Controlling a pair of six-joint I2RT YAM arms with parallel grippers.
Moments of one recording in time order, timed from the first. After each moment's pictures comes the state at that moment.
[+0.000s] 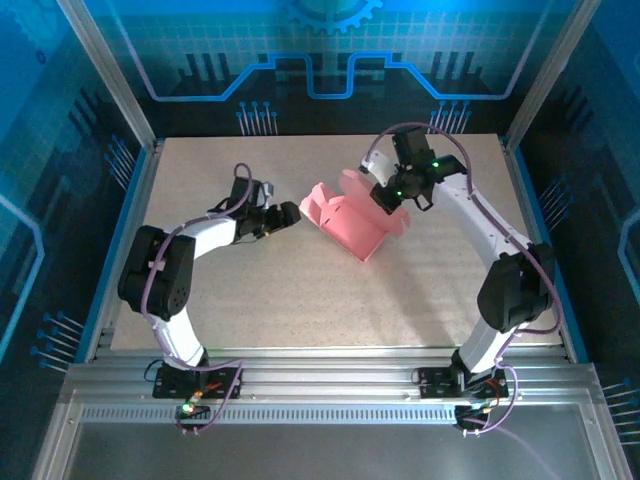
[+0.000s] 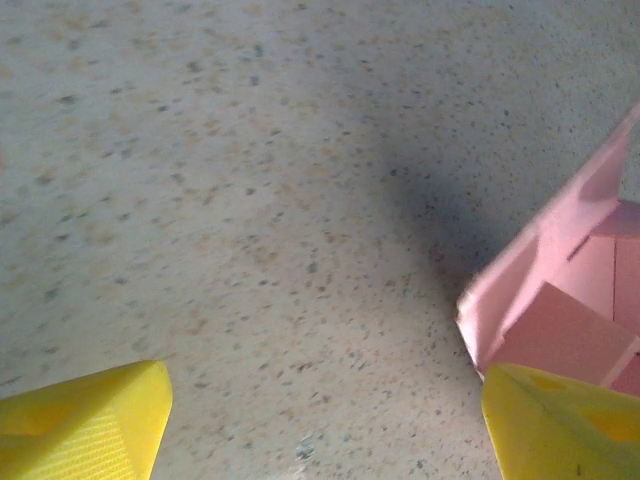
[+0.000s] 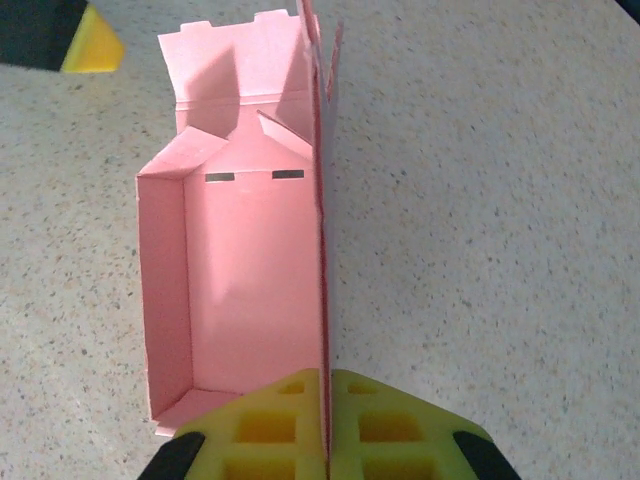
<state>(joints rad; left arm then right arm) -0.20 1.78 1.01 -0.07 0.38 -0.62 0.34 1.70 1.57 -0.84 -0.24 -0.50</state>
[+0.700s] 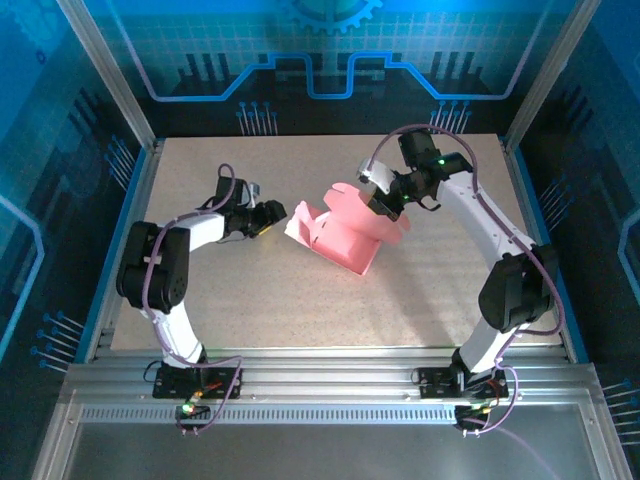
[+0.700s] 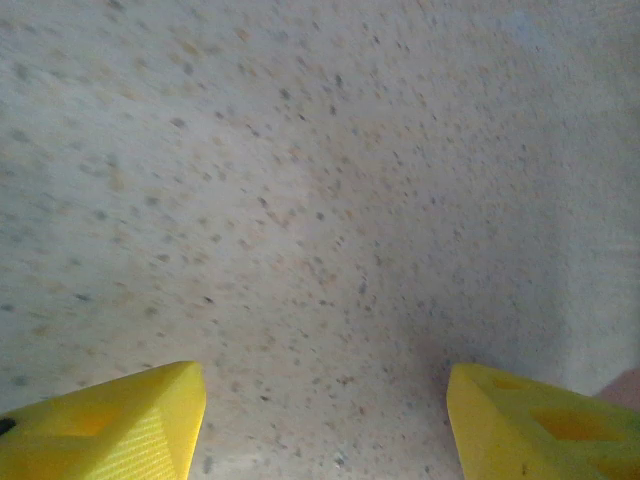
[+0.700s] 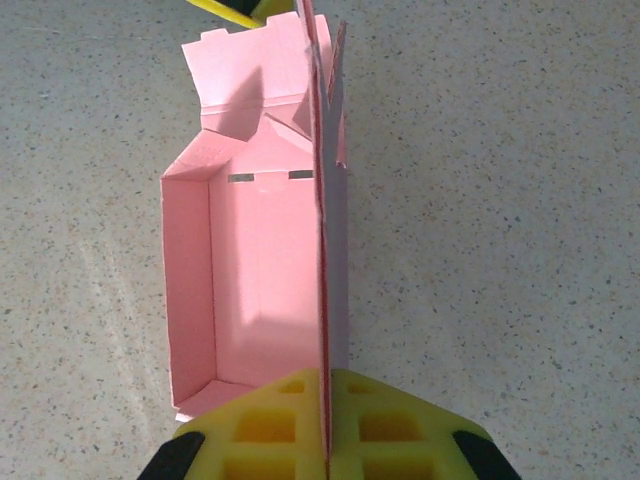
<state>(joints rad) -0.12 1.83 1.03 -0.08 0.51 -0.64 0.31 1.70 1.59 -0.96 -0.47 -0.68</state>
